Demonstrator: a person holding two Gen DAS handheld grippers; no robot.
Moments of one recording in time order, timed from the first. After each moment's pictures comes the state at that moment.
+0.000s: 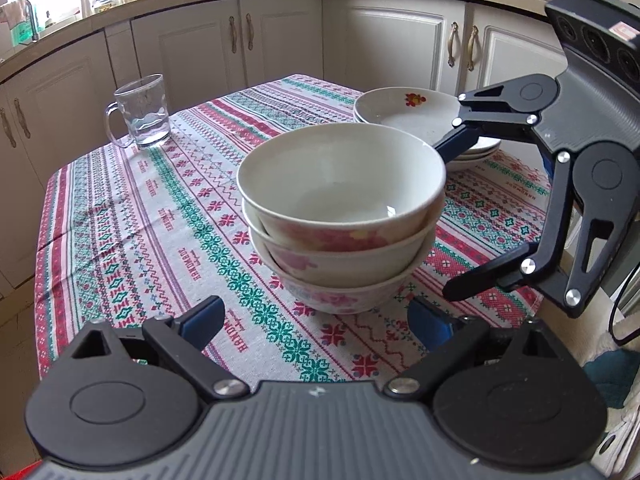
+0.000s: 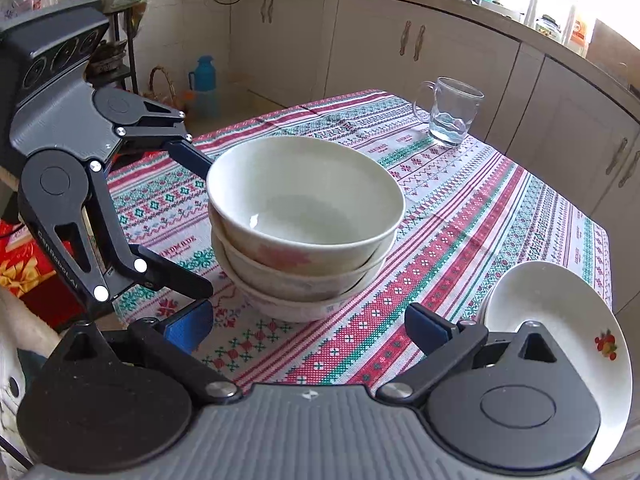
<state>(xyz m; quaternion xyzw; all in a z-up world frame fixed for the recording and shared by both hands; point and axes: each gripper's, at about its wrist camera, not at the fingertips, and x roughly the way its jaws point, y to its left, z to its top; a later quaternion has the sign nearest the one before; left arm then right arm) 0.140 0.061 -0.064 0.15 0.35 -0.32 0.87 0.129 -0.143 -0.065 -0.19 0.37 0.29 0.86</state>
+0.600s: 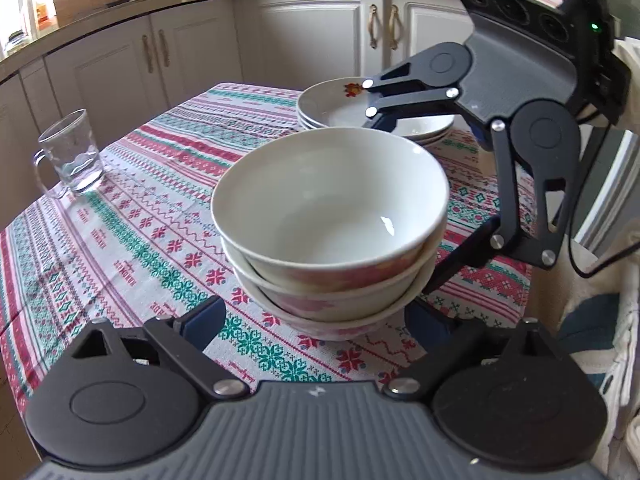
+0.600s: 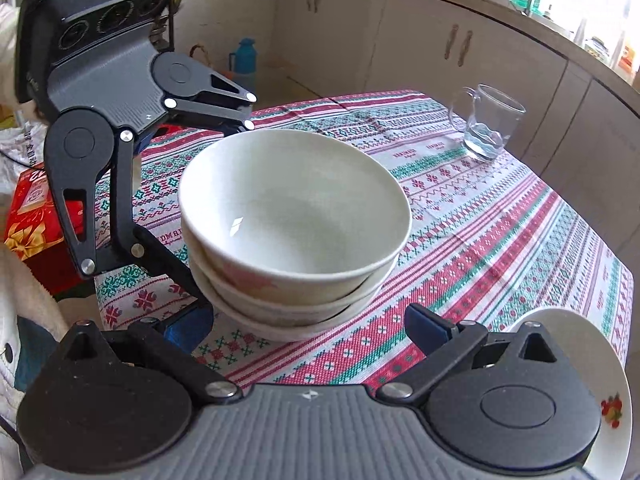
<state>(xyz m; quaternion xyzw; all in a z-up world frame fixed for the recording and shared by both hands) 0.178 0.061 -0.066 0.21 0.33 -0.44 0.81 0.163 -0.142 -0.071 -0.23 0.37 0.35 0.83</state>
